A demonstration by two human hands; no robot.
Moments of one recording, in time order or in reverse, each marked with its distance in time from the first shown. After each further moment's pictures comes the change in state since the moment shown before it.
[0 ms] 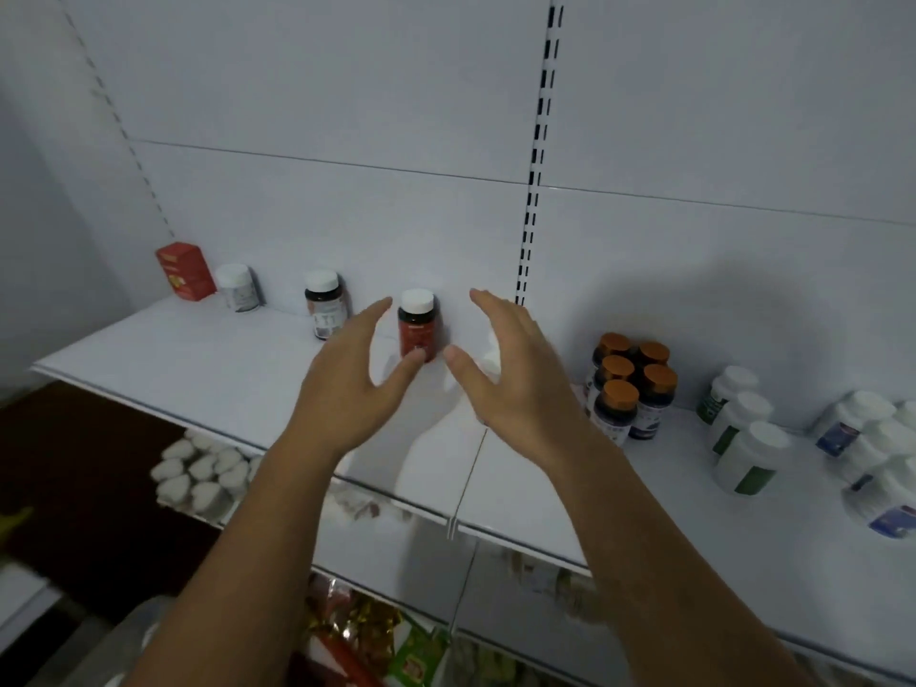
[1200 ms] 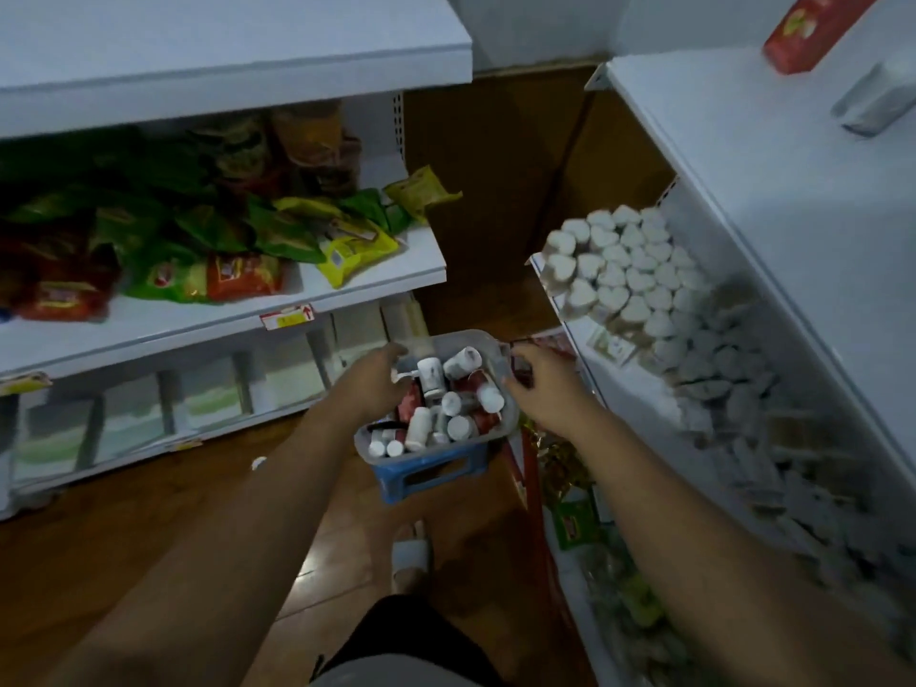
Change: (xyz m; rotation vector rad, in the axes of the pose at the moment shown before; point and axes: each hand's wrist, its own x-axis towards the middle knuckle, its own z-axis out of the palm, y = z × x) left_hand -0.388 -0.405 -0.167 0.089 -0.128 -1.206; right_hand -0.101 -0.080 0.515 -0.186 -1.214 -0.090
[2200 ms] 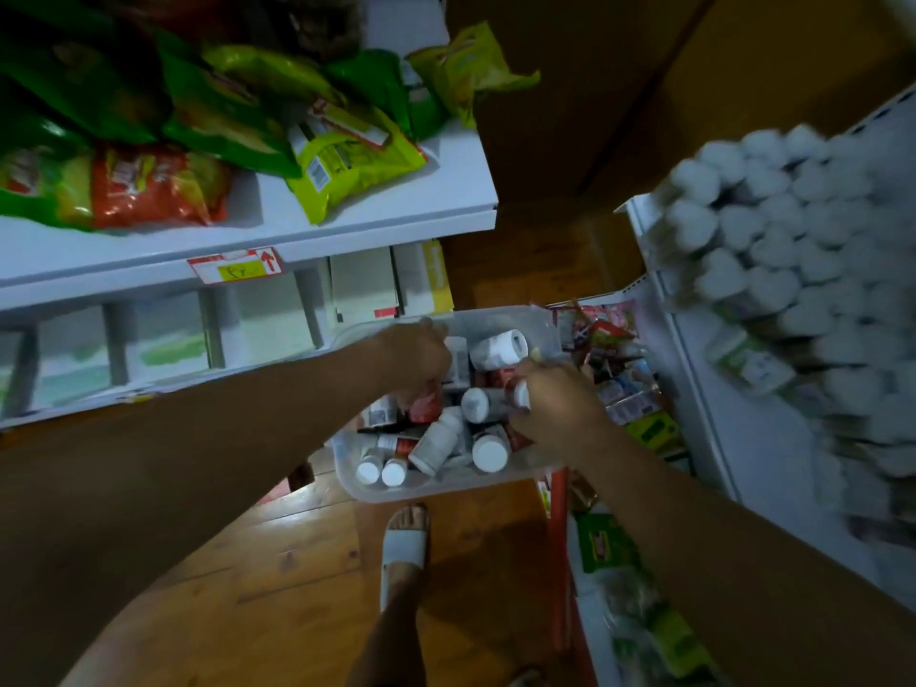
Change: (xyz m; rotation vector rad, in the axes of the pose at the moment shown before) left_hand 0.186 -0.060 0.075 0.964 -0.471 0.460; right_hand 0.167 0.076 0.136 -0.503 -0.139 -0.114
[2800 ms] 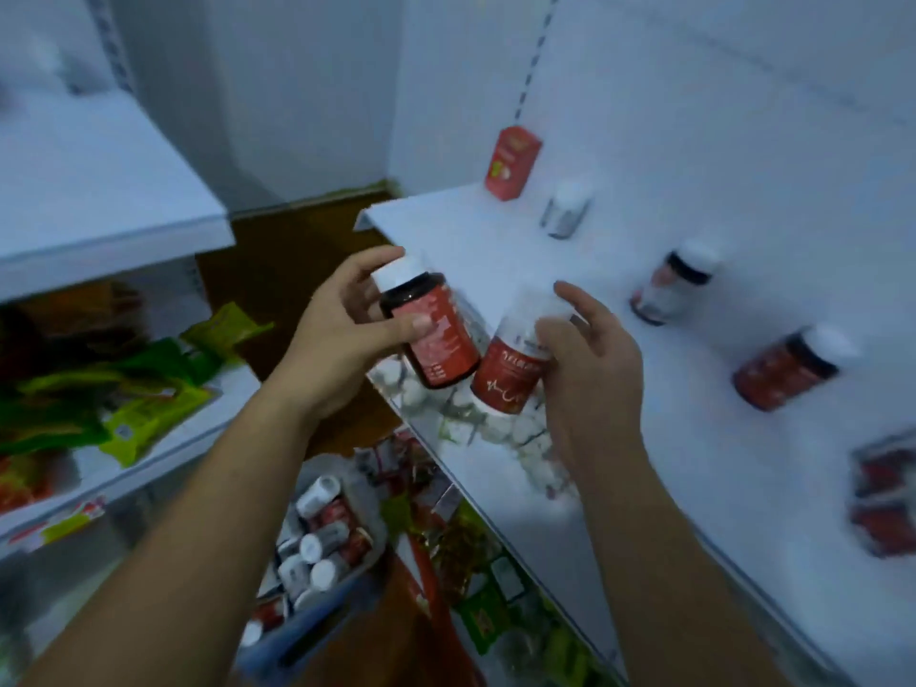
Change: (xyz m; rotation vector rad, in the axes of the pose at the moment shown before) left_hand -0.198 0.166 -0.348 -1.760 0.811 0.595; right_hand -0.335 0.020 -0.318 1.590 1.207 0.059
